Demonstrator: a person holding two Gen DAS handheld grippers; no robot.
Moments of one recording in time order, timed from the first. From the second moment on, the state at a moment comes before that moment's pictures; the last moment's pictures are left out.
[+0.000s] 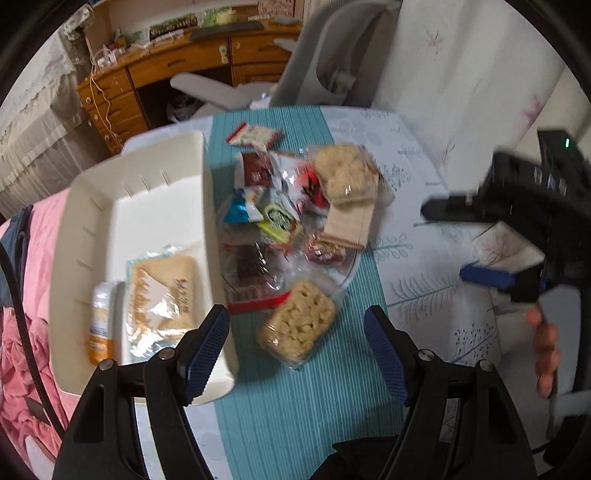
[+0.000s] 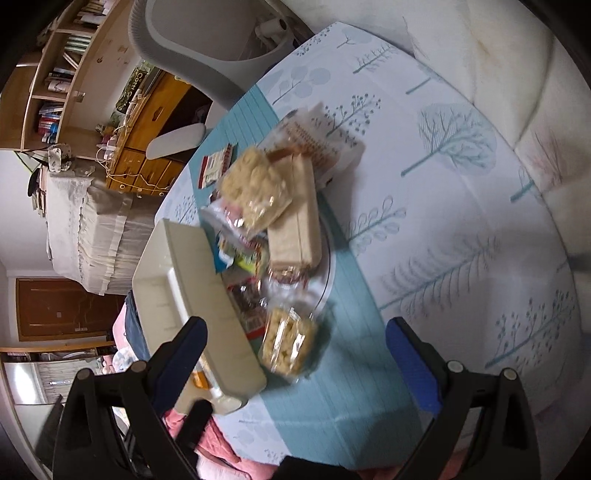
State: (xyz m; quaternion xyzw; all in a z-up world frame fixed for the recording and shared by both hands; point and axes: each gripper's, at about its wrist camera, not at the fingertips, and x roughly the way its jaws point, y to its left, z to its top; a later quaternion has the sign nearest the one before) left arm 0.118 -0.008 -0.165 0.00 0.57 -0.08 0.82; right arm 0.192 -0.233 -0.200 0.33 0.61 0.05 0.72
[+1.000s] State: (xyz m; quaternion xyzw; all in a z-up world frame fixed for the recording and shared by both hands) left arm 0.154 -0.056 -0.290 0.07 0.69 -0.01 0.72; right arm 0.296 -0.185 -0.241 0.06 0.50 0.16 0.85
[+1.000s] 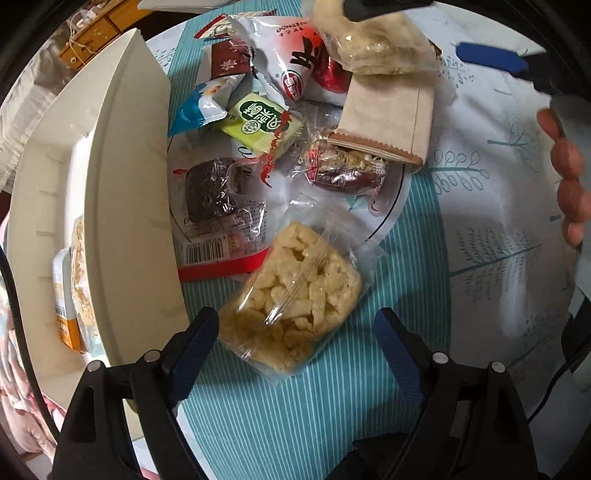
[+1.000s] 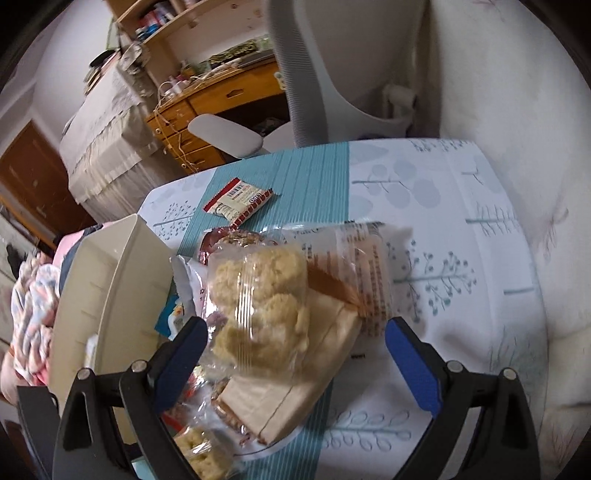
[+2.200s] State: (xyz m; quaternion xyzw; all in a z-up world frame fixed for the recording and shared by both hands) left arm 0.183 -0.077 -0.314 0.09 0.72 -0.03 0.69; right arm 0.293 -0.195 -0.232 0.04 0.49 0.17 0.85
